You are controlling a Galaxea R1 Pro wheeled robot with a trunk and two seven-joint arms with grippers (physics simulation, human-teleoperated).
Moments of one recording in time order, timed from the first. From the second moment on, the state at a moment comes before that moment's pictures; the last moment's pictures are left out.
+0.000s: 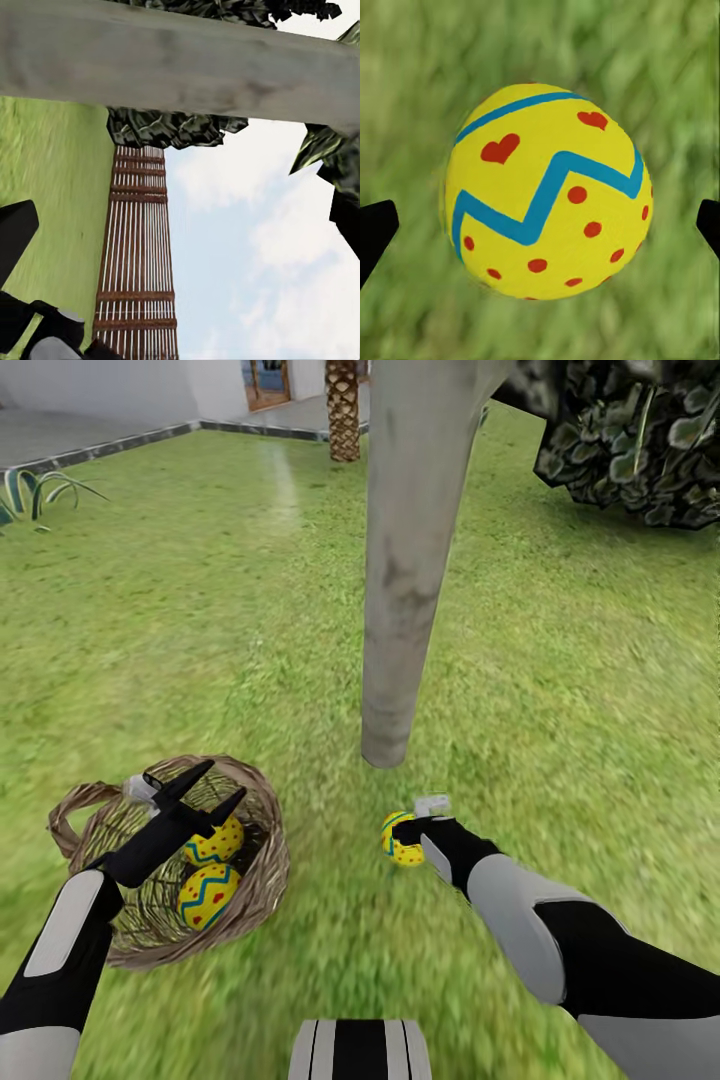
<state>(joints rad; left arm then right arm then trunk) -0.50 0.16 0.24 -1.28 1.47 1.01 -0.53 -1.12 0.17 -0.02 -0.11 0.13 0.23 -0.07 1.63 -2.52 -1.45</state>
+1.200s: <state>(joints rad) -0.50 0.18 0.23 -1.33 1.47 1.01 -0.52 -1.12 -0.07 -0.19 -0.34 0.10 0.62 0.84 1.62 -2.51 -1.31</state>
